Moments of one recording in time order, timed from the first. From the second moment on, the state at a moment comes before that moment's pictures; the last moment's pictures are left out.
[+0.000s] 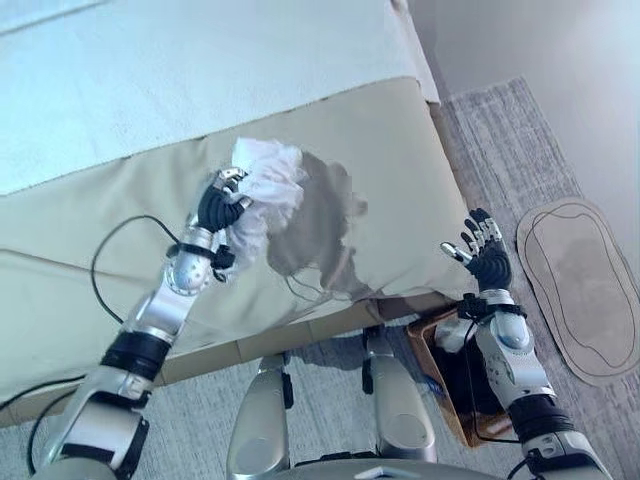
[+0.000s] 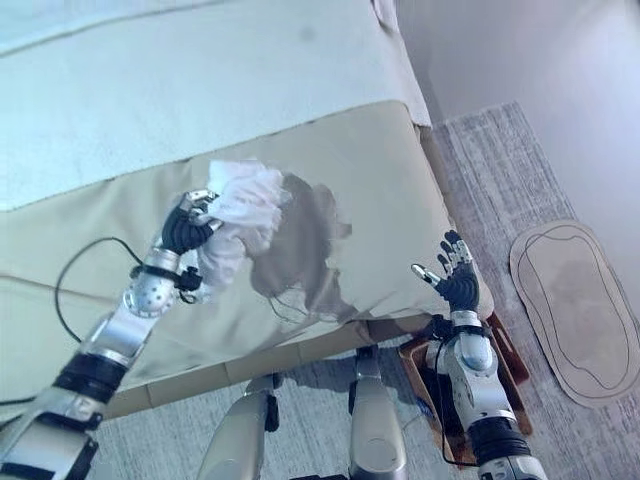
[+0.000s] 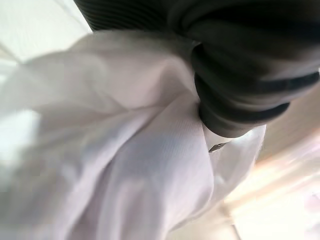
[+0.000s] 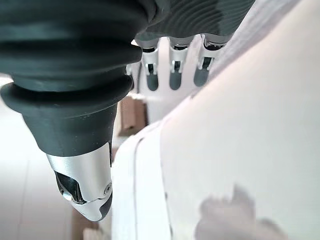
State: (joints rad) left arm -0.40 0.57 -0.24 0.28 -0.01 -0.28 0.21; right arm -0.15 -0.37 0.06 0.33 0.36 -0.34 -0.12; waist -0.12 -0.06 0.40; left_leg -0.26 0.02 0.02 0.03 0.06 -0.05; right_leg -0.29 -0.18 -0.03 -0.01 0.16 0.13
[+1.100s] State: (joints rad) left arm -0.37 0.44 -0.47 -0.06 -0.39 -0.28 -0.13; right arm -0.36 -0.40 0.49 0.25 0.00 -0.27 0.03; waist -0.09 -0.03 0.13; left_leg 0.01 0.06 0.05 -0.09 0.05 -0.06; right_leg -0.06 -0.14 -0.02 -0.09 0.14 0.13
